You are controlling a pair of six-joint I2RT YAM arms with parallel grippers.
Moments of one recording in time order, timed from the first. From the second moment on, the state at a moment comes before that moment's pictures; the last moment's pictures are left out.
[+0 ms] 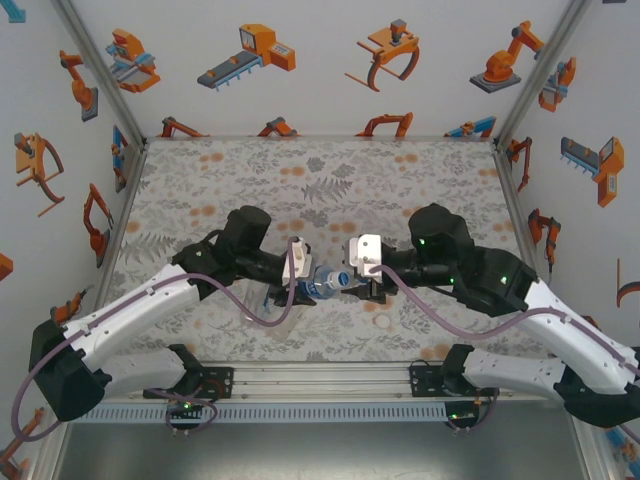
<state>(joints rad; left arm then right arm) -0.84 1.14 0.94 -0.44 0.79 0.66 1.00 0.97 1.27 -0.76 -0.42 -0.54</state>
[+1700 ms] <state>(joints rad) -0.84 1.26 0.93 -0.25 0.60 0.60 0.99 1.02 1.20 -0.68 0.22 0.84</state>
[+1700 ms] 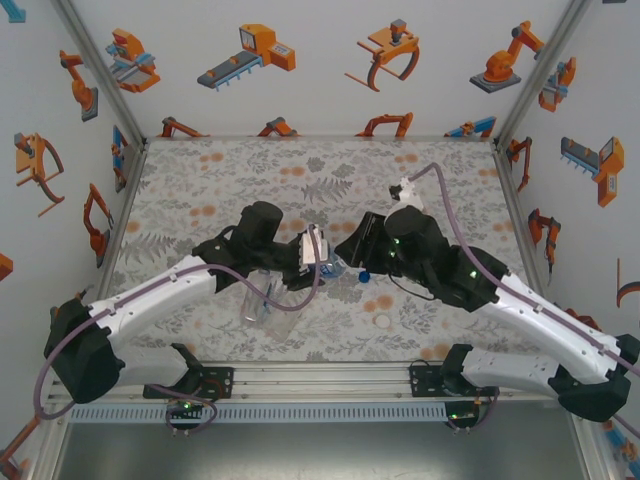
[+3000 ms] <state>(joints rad) -0.86 1.16 0.93 -0.36 0.71 0.62 0.99 1.03 1.40 -0.91 -0.32 -0.68</state>
